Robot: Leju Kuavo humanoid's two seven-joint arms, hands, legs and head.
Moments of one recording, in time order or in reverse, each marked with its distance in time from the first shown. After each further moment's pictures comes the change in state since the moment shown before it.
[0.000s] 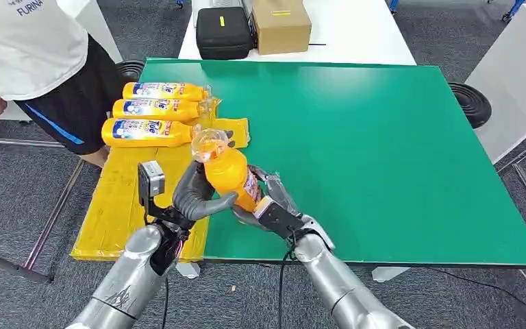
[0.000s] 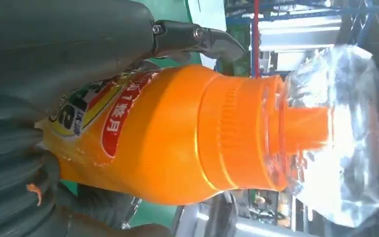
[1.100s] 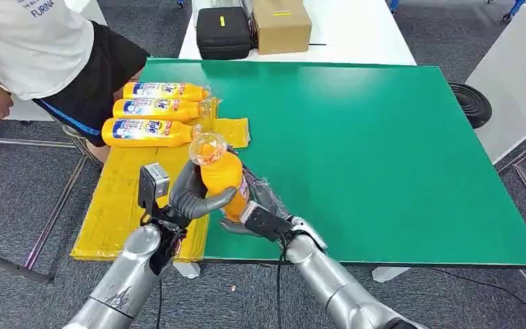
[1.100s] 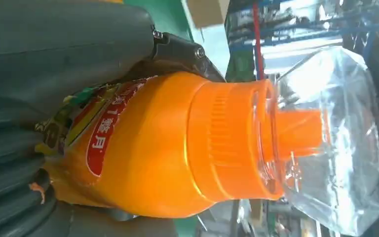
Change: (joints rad) left arm -0.004 0.017 0.005 -0.007 -0.092 0.112 -0.022; right arm -0.041 0.017 0.048 0.103 -0.009 -0.065 0.000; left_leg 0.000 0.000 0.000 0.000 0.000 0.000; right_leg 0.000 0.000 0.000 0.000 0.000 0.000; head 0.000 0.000
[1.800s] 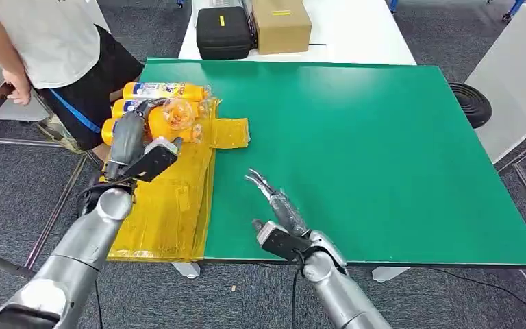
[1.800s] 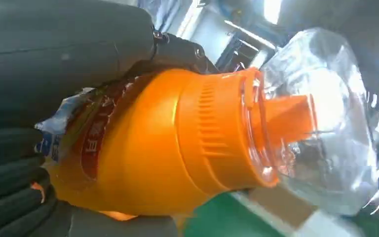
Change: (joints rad) left arm -0.243 0.155 0.095 0.169 -0.846 0.506 0.061; right arm 0.201 -0.050 -0.158 -0.279 0.164 0.087 0.000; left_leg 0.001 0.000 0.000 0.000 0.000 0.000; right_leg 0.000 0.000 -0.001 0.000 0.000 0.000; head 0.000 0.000
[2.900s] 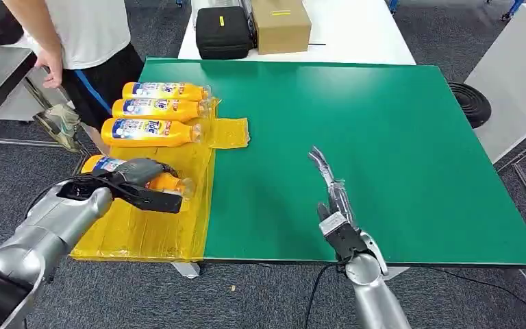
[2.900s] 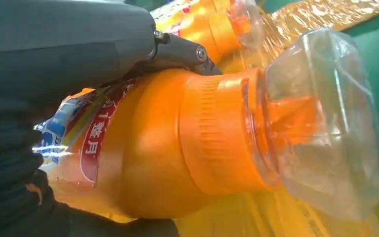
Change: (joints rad) left arm -0.206 0.169 -0.417 0.387 -0.228 -0.483 -0.008; right arm 0.128 -0.045 -0.211 -0.316 -0.096 0.052 0.000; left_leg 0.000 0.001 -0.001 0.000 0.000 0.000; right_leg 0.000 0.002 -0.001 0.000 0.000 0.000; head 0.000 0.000
